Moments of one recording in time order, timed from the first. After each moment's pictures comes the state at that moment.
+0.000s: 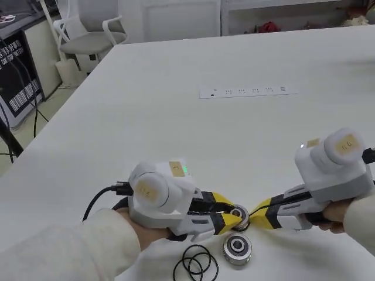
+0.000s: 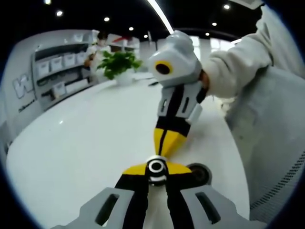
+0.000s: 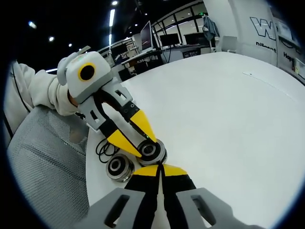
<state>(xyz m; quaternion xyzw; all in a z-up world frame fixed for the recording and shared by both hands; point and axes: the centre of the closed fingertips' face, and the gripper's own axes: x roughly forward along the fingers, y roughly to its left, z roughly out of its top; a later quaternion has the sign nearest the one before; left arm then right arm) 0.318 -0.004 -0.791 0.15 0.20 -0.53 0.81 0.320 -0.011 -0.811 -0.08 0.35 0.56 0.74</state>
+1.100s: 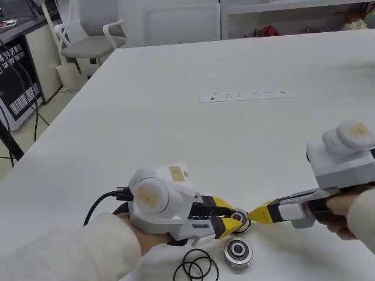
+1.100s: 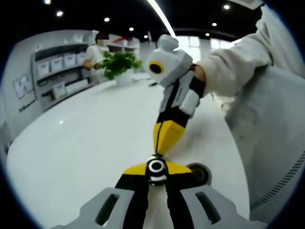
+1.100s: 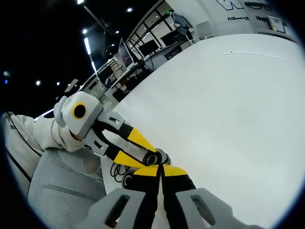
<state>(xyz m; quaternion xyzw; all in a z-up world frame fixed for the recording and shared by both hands) 0.317 -0.005 -0.792 0.16 0.19 -0.53 0.81 0.316 -0.009 -0.793 0.07 0.41 0.52 0.74</state>
